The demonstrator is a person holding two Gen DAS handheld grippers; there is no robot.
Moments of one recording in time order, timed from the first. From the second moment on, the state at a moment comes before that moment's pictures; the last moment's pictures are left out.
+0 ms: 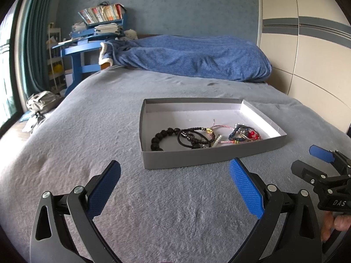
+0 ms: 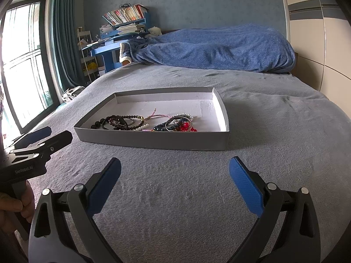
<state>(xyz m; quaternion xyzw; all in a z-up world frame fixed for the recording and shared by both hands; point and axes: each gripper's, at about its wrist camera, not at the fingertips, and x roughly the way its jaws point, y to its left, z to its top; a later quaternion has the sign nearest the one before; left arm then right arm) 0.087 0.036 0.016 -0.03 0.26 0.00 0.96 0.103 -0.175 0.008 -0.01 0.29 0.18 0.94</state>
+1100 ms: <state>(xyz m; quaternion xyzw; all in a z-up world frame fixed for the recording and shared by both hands) 0.090 0.036 0.013 -0.03 0.27 0.00 0.96 0.103 -0.174 0.008 -0.01 0.29 0.18 0.94</state>
